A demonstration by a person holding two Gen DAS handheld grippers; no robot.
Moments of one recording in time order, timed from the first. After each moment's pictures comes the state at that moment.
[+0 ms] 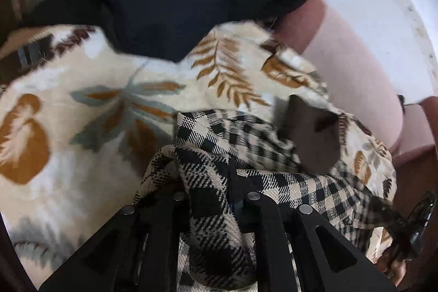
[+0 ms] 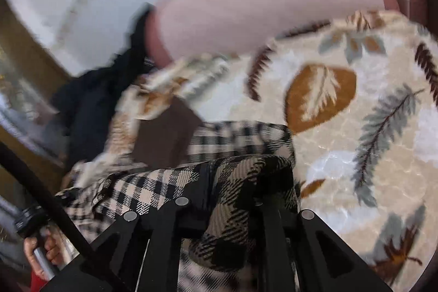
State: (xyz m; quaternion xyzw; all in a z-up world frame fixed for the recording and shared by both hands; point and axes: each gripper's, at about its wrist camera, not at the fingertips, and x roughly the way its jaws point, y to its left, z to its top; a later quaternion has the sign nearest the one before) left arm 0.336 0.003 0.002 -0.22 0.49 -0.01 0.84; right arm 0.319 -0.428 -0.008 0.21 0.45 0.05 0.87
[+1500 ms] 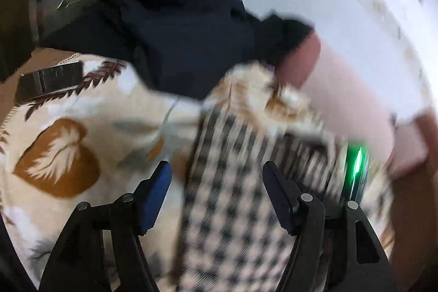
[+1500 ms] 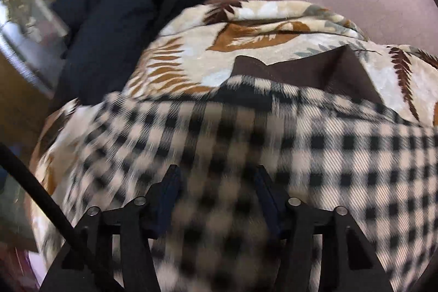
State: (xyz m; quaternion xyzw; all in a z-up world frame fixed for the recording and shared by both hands) left arm 0.279 0.057 0.047 -0.20 0.42 0.00 0.89; right arm 0.407 -0.198 -0.054 0.05 0.51 0.14 0.85
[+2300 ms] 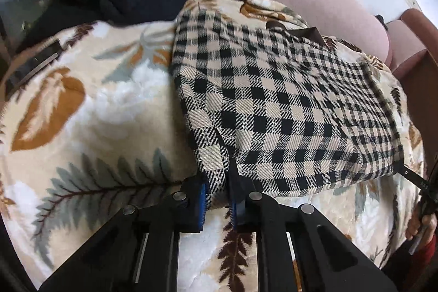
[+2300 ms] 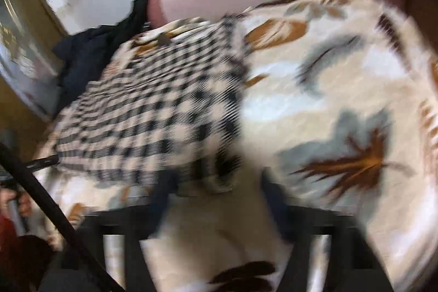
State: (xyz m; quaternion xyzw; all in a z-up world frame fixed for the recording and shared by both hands) left arm 0.207 0.017 -0.004 -0.05 0.50 -0.08 0.86; right arm 0.159 -0.448 -0.046 0.17 0.45 0.09 0.87
